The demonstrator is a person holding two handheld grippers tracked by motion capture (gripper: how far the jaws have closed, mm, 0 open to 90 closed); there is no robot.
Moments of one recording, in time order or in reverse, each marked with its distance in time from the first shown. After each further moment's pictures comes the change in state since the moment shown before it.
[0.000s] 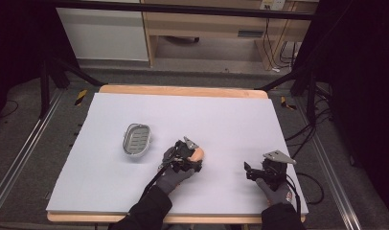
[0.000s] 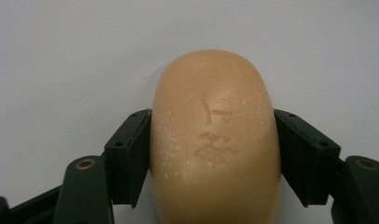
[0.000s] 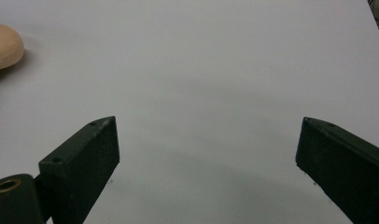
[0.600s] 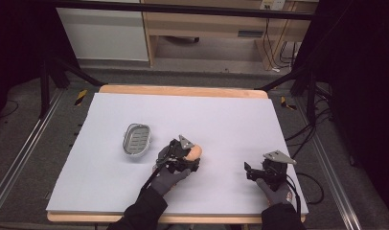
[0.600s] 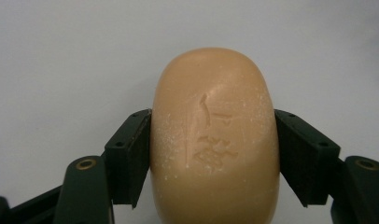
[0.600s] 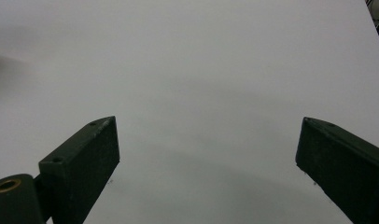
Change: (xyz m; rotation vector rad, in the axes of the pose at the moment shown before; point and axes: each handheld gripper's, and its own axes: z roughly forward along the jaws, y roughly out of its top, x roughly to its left) left arm 0.005 0.002 -0.033 -0.057 -0.007 0.000; right arm 0.000 0.000 -0.001 0.000 -0.007 -0.007
